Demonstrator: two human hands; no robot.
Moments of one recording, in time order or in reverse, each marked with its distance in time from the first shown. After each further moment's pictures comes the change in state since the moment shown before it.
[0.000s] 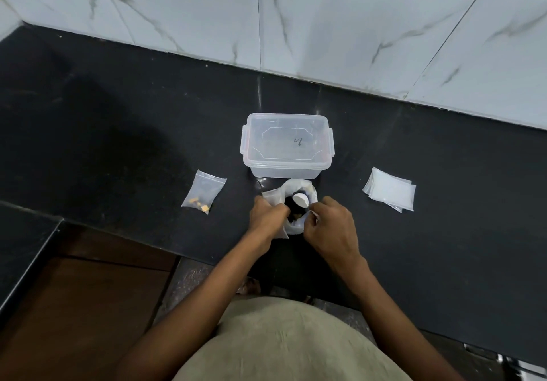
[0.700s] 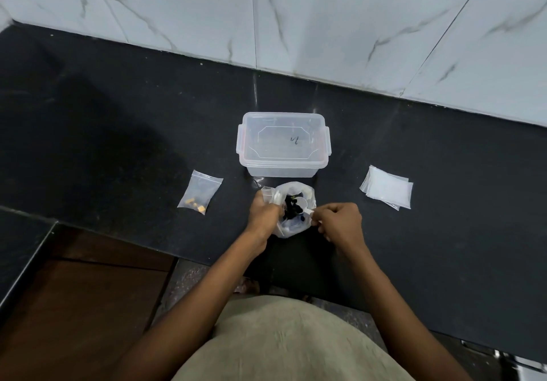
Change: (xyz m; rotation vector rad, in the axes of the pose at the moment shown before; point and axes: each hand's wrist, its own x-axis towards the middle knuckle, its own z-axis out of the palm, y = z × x) left_hand -0.002 0.000 0.001 -0.207 -0.074 0.086; right_hand 0.009 0.015 -0.012 0.653 -0.175 0.684
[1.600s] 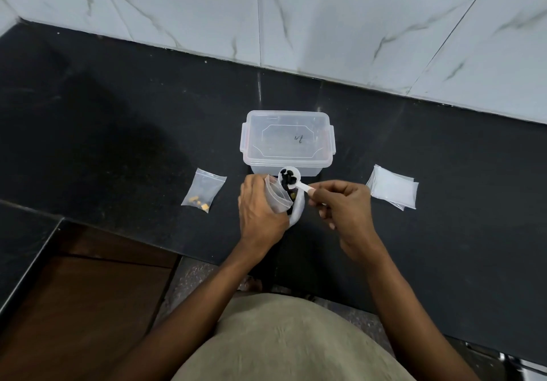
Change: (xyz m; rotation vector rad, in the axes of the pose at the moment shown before) left_hand -0.019 0.003 -0.012 0.480 0.308 0.744; right_hand -0.041 -0.068 -0.012 0.352 -0.117 -0.147
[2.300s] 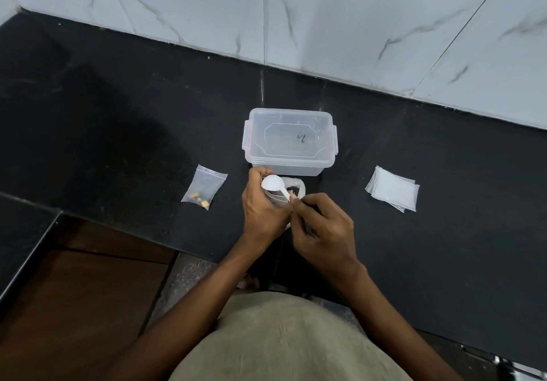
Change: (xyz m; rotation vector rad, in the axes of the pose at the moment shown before) left_hand 0.005 0.004 0.000 -0.327 0.071 -0.030; right_hand -0.017 0.048 0.018 -0.714 0.166 -1.065
